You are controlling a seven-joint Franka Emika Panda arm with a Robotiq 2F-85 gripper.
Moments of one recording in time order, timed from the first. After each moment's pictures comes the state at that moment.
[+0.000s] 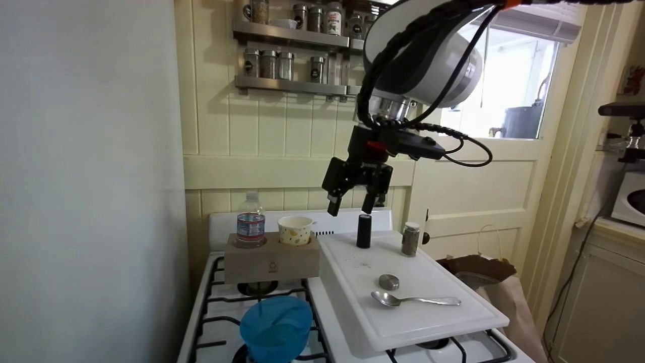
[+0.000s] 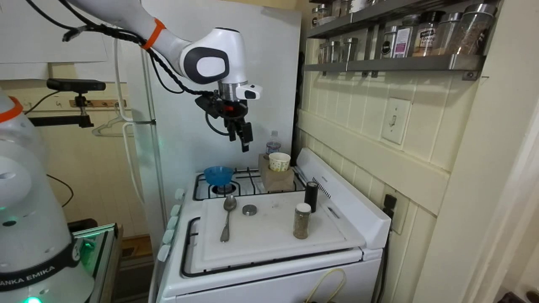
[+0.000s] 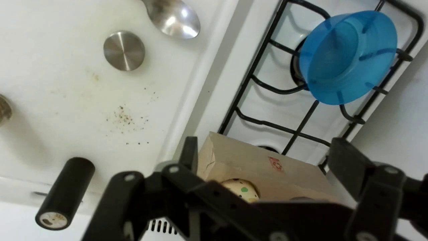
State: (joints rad) arm 0.22 -0.24 0.02 -2.40 0.15 2.32 -0.03
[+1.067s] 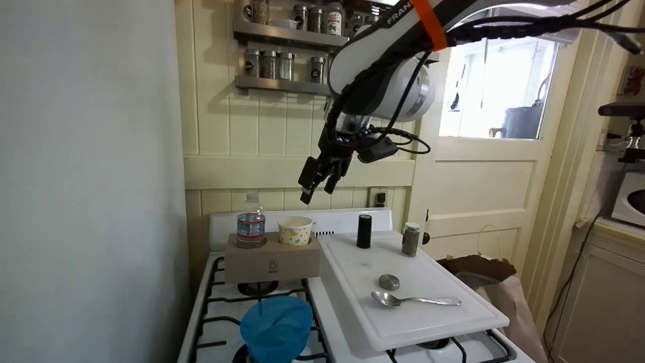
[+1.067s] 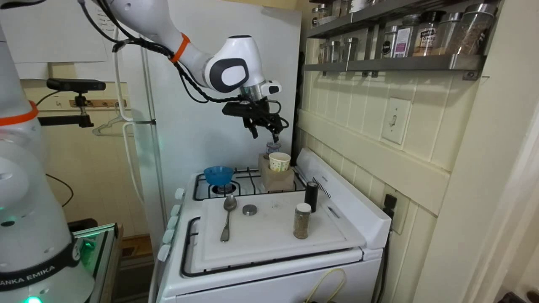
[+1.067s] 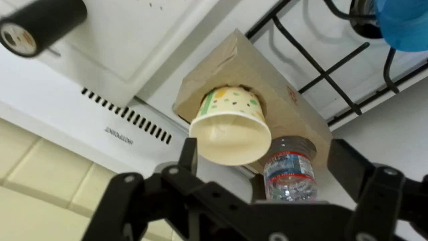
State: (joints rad) arm 0.19 -0.03 0.06 -2.23 0.09 2.57 -0.35
